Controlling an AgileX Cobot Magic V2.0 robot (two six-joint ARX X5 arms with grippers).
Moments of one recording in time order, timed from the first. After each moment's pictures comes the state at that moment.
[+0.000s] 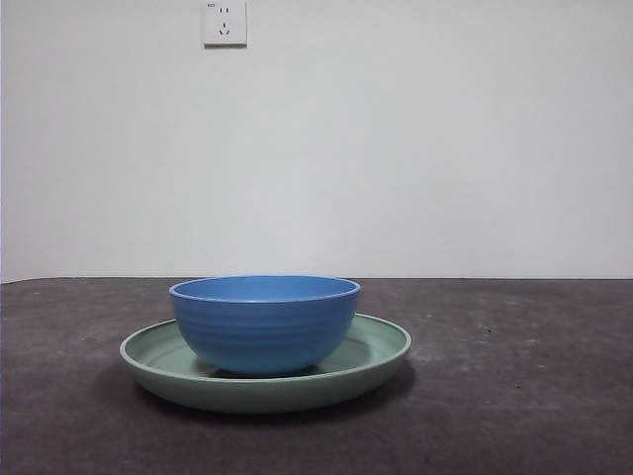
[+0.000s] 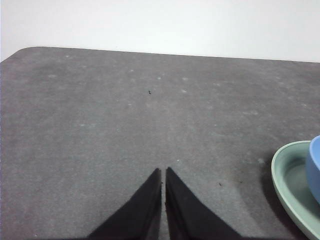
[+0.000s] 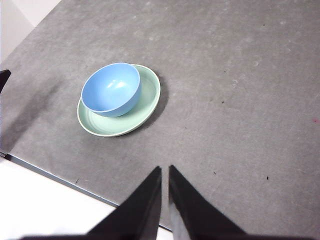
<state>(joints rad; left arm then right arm) -0.07 0.00 0.03 -0.18 0.08 -0.07 0.48 0.32 1.11 -1.34 -0.10 0.31</state>
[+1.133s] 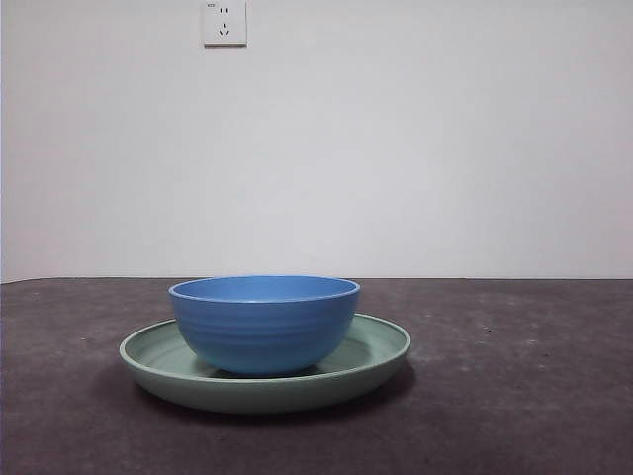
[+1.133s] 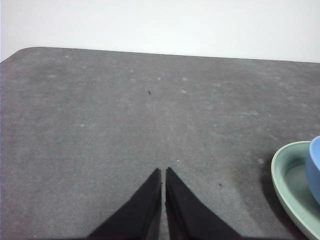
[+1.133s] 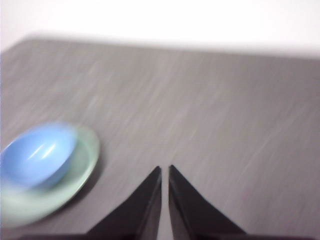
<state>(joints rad) -0.07 0.00 0.03 -0.18 0.08 -0.07 0.15 0.20 0.82 -0.90 -0.10 0.06</state>
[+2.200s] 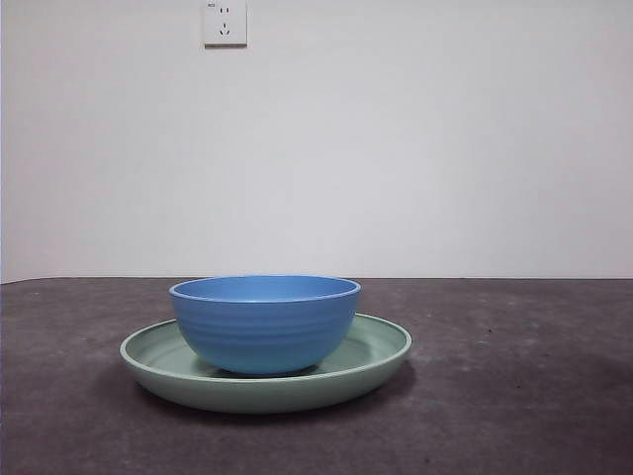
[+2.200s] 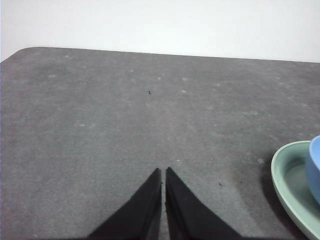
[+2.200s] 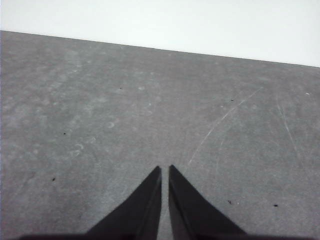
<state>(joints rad) -0.07 0.00 0.03 -0.18 0.08 -0.07 0.00 0.00 0.02 -0.17 -0.01 -0.05</state>
